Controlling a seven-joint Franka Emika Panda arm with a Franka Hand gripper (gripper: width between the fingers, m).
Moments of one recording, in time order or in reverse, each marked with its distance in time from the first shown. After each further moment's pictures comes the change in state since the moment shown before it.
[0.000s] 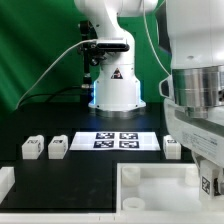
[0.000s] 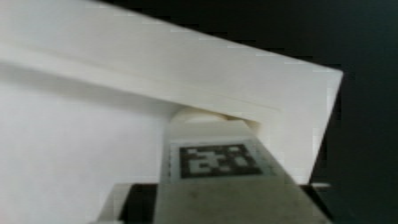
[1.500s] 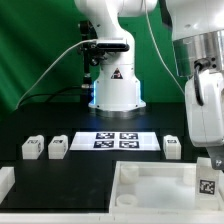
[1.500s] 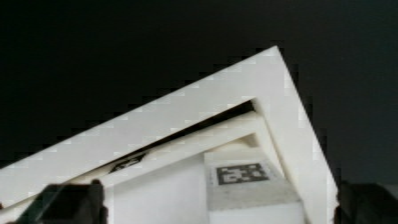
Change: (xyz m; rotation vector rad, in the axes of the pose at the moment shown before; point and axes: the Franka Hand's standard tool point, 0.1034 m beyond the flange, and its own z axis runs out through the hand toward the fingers) arm -0.017 0.008 -0.037 0.036 -0.044 0.430
